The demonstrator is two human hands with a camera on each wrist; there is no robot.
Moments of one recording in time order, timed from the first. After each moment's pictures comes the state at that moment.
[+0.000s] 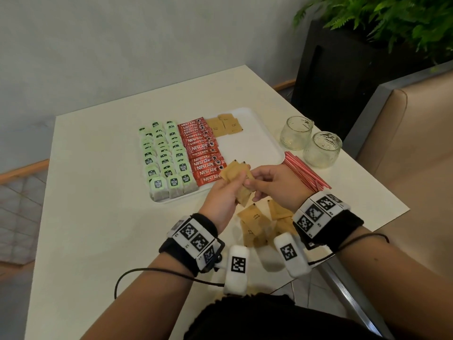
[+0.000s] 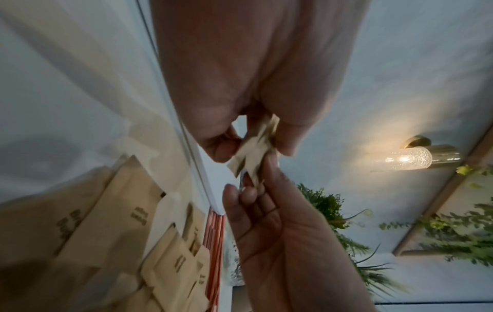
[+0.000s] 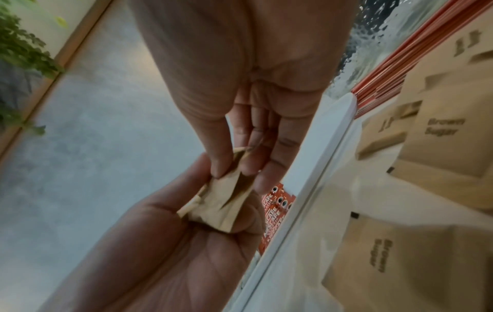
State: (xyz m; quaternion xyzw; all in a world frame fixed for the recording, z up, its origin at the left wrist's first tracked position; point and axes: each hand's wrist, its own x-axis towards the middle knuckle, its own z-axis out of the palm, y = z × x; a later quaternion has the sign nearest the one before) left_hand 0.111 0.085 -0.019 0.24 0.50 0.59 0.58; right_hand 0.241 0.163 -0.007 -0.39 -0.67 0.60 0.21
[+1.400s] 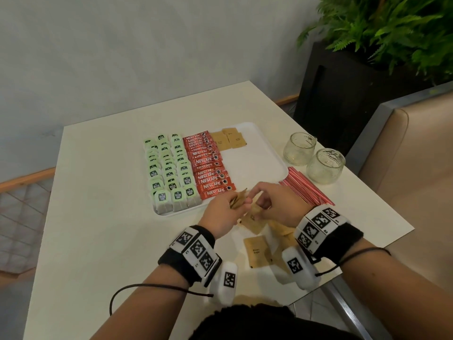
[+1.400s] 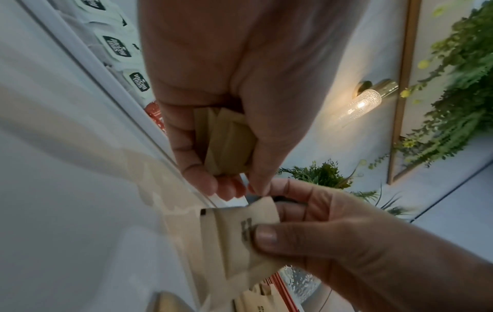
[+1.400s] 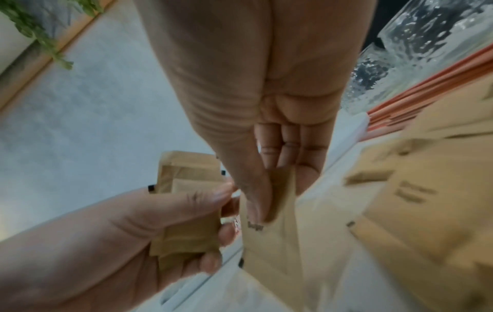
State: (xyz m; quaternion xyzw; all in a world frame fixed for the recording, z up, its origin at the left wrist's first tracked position) left_hand 0.088 0.087 -0.026 0.47 0.69 0.38 0.41; right_hand 0.242 0.179 -0.015 -0.39 -0.83 0.41 0.05
